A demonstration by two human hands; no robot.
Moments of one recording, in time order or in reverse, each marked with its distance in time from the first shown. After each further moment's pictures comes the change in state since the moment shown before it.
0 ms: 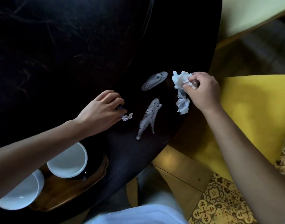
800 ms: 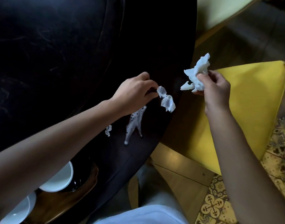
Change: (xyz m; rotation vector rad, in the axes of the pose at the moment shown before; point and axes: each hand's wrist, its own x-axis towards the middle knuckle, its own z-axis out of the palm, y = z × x) left_hand 0.168 0.052 -0.026 -0.425 -0.048 -0.273; right_hand -0.015 0.026 -0.045 0.877 0.245 0.587
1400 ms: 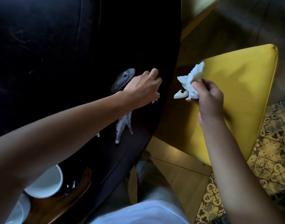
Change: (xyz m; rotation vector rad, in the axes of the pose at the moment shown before) left_hand 0.054 0.028 0.054 0.361 -0.267 0.111; right_hand -0.021 0.032 -0.032 0.159 0.019 0.096
